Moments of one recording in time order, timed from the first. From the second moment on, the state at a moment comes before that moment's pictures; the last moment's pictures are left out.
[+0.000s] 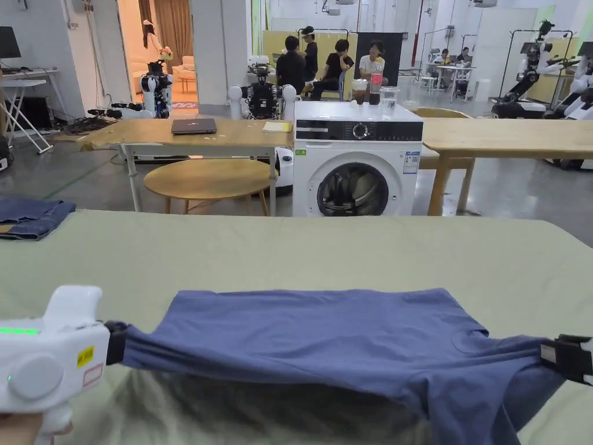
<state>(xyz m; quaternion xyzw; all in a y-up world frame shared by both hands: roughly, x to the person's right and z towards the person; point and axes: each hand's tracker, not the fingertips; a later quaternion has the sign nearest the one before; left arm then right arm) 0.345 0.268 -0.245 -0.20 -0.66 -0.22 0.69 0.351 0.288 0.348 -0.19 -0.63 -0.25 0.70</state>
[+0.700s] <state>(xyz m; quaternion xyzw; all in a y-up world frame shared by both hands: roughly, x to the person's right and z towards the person) 0.209 0.152 -0.258 -0.30 -0.64 -0.23 0.66 0.225 0.166 0.373 -0.21 -0.63 -0.37 0.65</state>
